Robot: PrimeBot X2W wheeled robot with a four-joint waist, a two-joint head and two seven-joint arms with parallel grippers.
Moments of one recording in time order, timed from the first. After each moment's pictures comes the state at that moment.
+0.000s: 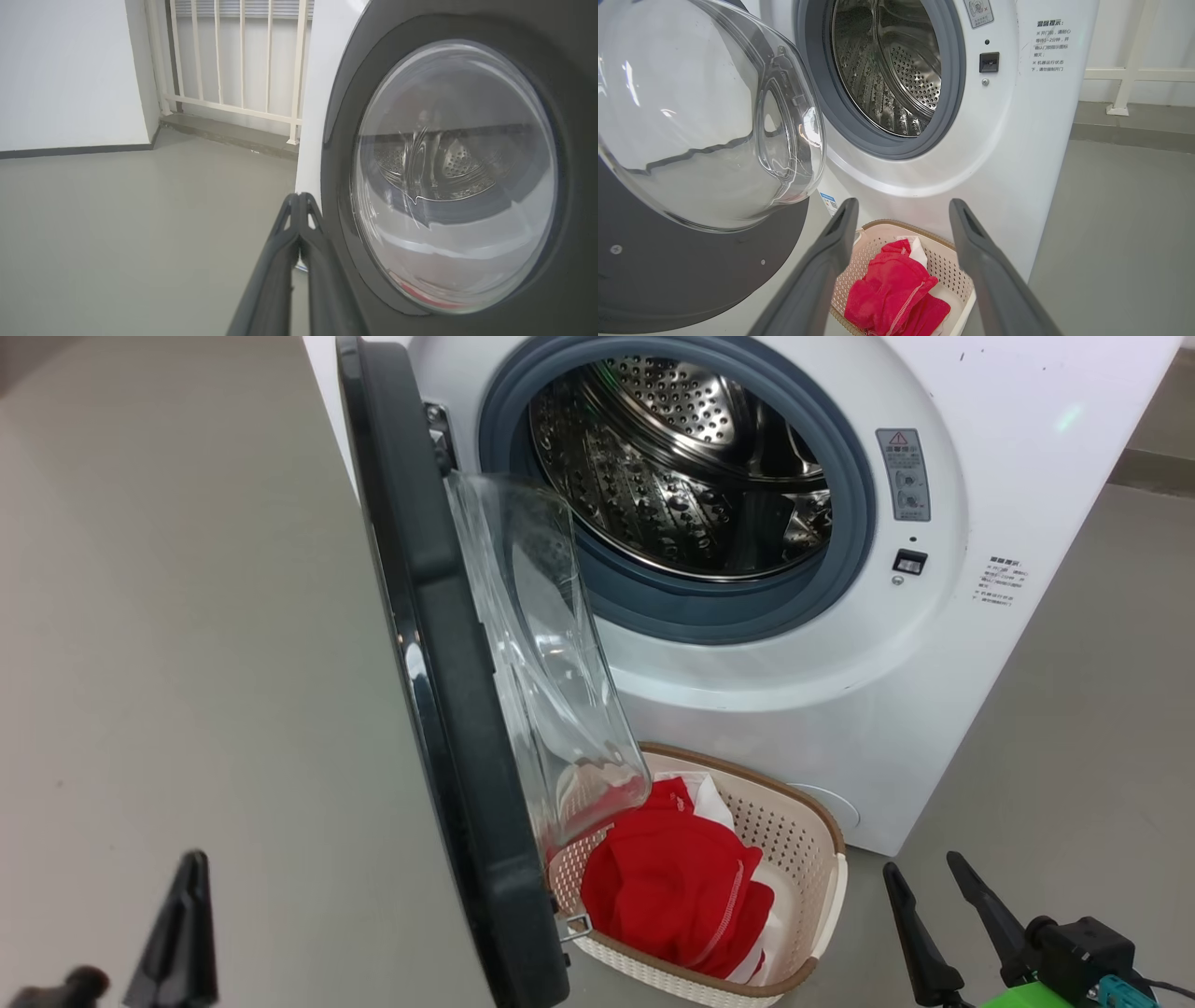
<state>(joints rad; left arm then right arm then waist) 0.03 0.10 0.16 0.13 -0.30 -0.13 -0.25 0.08 -0.11 0.07 0.26 0.37 0.13 -0.26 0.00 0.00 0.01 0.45</state>
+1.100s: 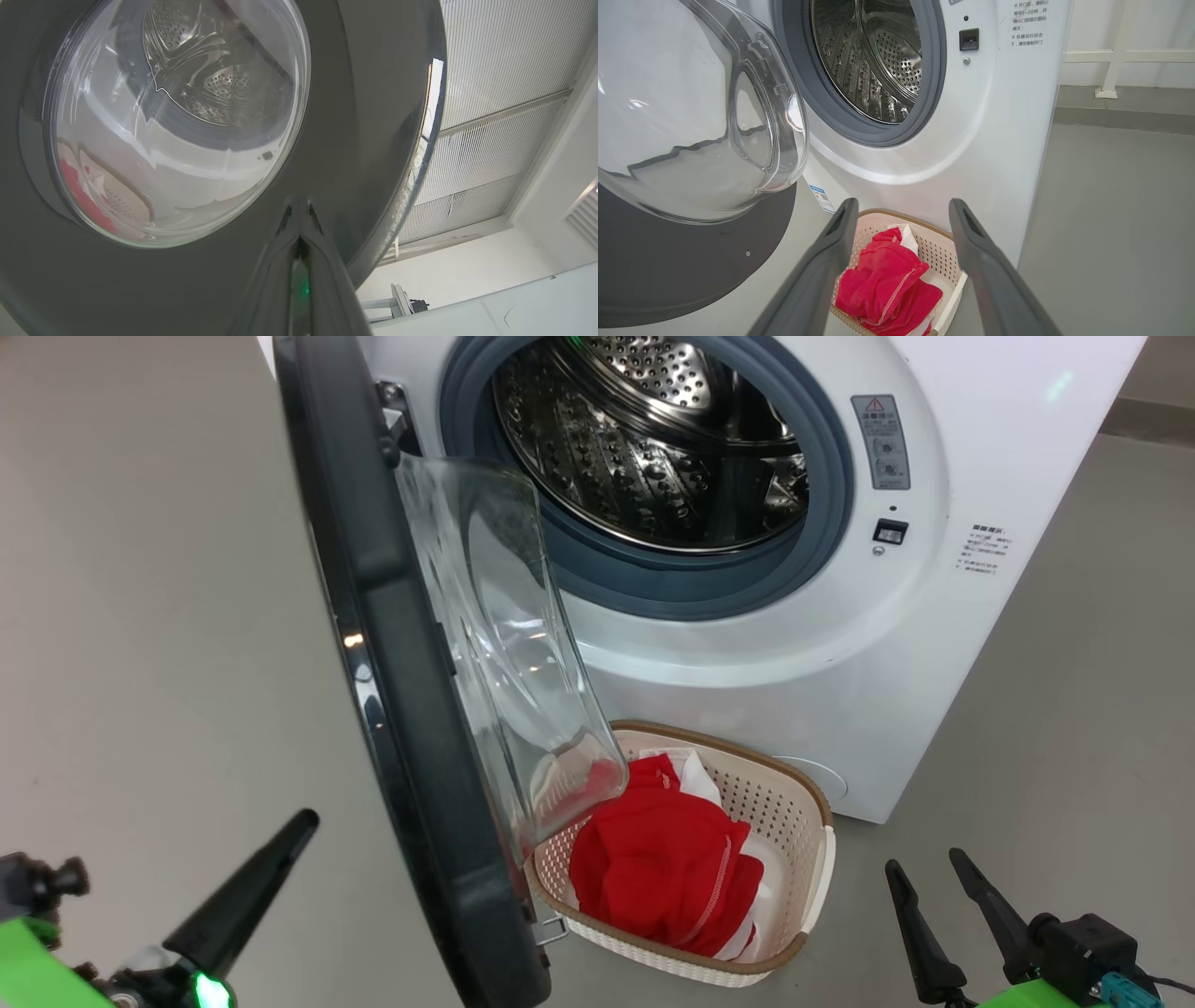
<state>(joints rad) 0.00 0.37 0.06 -0.15 -1.77 -0.13 0.47 0.08 -0.11 0.08 0.26 0.37 0.13 -0.26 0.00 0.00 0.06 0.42</state>
